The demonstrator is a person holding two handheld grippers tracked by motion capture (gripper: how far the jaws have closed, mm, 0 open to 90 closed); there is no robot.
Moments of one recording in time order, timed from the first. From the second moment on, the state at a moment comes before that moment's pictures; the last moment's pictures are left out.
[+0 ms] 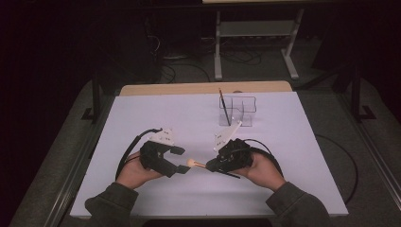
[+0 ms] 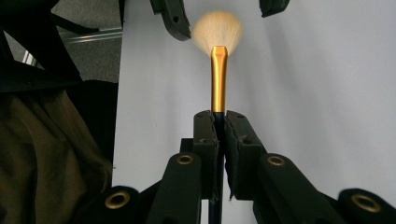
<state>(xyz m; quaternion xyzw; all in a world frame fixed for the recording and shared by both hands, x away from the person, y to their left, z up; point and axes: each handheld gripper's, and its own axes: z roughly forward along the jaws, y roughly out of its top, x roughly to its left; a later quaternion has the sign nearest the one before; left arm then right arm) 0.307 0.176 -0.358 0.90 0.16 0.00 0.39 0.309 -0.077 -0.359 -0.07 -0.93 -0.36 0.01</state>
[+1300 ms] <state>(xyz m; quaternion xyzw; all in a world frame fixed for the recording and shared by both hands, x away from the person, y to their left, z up) 0.304 0.158 -0.358 0.91 0.12 -0.03 0.39 0.306 -0.062 -0.357 -0.05 -0.93 -0.36 0.02</state>
